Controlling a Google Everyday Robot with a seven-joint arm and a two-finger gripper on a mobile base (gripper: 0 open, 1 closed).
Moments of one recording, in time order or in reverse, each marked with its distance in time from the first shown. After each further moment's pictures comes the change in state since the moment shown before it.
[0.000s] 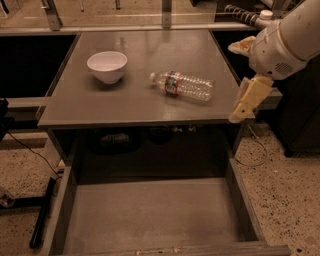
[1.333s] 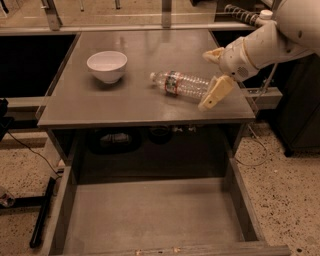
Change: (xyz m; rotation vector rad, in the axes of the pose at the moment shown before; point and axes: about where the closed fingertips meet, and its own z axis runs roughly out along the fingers) arm -0.007 -0.058 0.106 -0.072 -0.245 0.087
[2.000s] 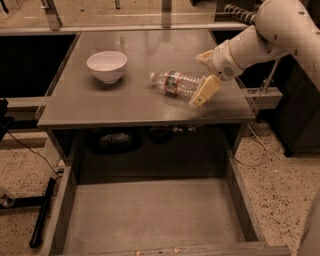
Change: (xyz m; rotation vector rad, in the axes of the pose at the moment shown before) arm 0.006 -0.024 0.038 -0.021 0.012 0.039
